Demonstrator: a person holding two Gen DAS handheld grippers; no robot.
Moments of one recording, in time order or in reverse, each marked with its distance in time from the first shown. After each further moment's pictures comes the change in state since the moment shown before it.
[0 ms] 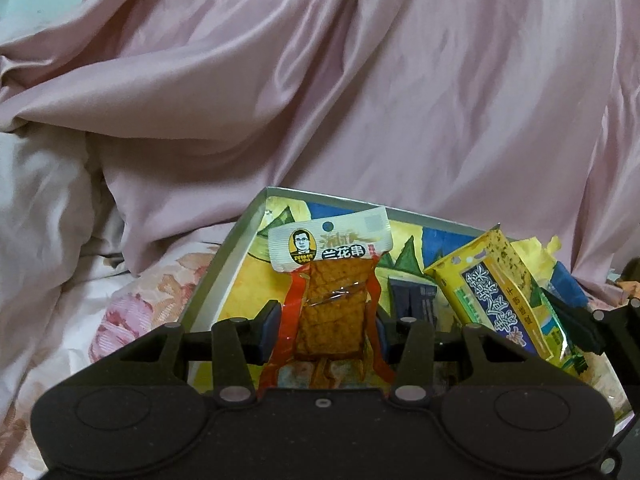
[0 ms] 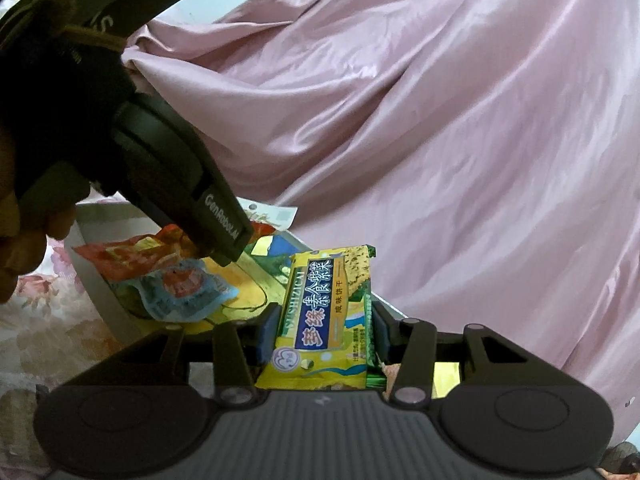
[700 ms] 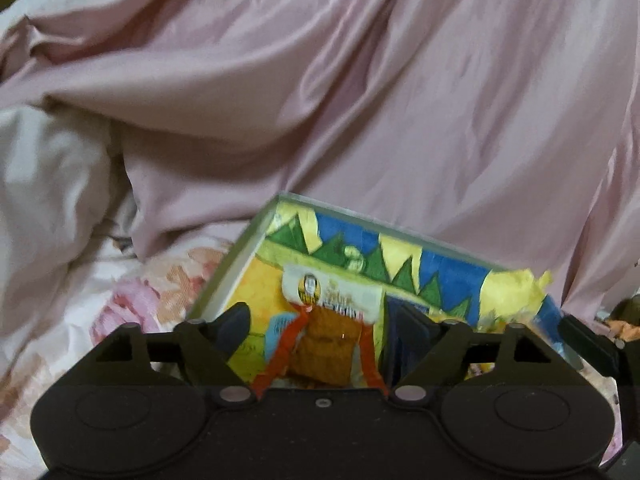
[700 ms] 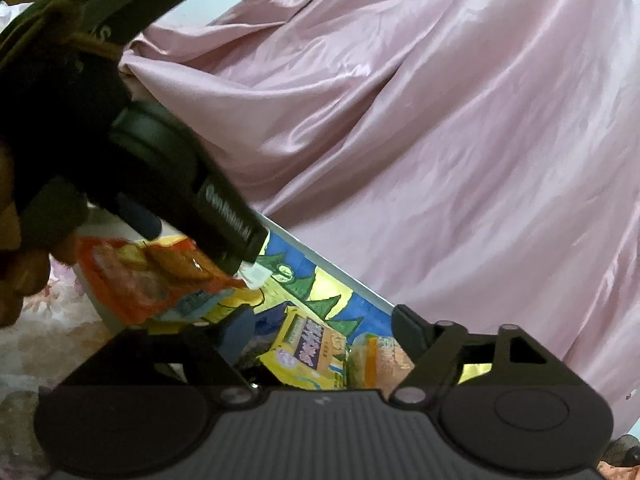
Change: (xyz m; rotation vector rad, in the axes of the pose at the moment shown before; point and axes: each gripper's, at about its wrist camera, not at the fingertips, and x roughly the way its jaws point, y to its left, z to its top) left arm -0.024 0.007 0.006 -0.118 -0.034 -0.004; right arm -0.005 -0.005 0.007 0.021 -0.009 -0.012
